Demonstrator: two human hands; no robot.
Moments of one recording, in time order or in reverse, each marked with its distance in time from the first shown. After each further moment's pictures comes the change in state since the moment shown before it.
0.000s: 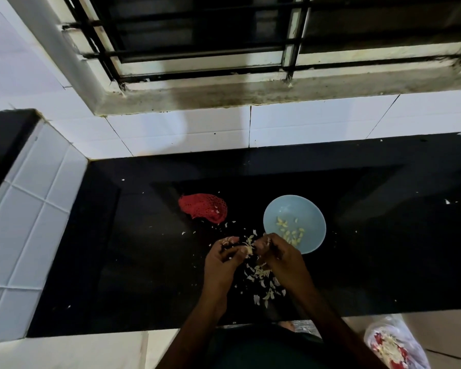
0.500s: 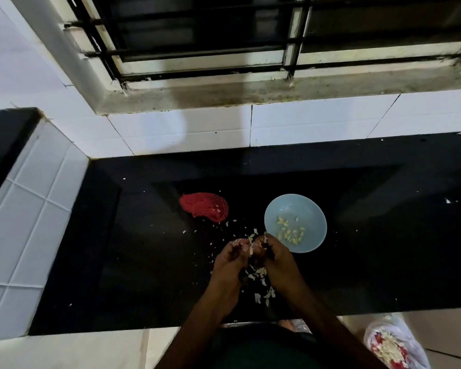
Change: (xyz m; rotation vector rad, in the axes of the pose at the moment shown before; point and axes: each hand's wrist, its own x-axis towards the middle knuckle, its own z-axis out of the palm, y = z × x) left_hand -0.013 0.005 0.006 -0.153 -0.174 -0.188; right_hand 0.001 0.006 0.021 0.184 -0.028 0.026
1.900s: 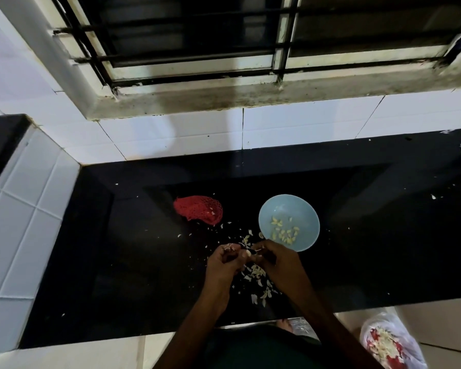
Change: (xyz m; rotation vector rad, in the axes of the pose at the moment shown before) left_hand 0.022 -0.014 -0.011 0.107 0.121 0.095; right_hand -0.004 0.010 -0.022 -0.359 0.030 -0.033
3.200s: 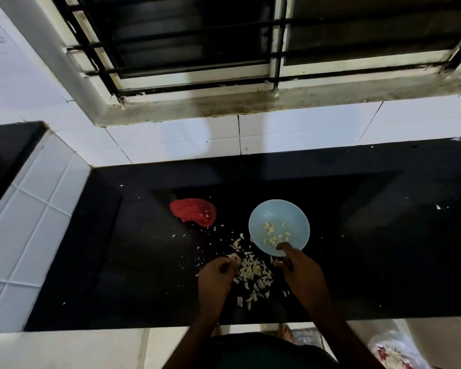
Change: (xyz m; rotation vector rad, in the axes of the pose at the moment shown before) left_hand 0.001 -0.042 0.017 0.779 0.232 0.275; right_hand -0.012 0.071 -0.060 -0.343 0.041 0.028
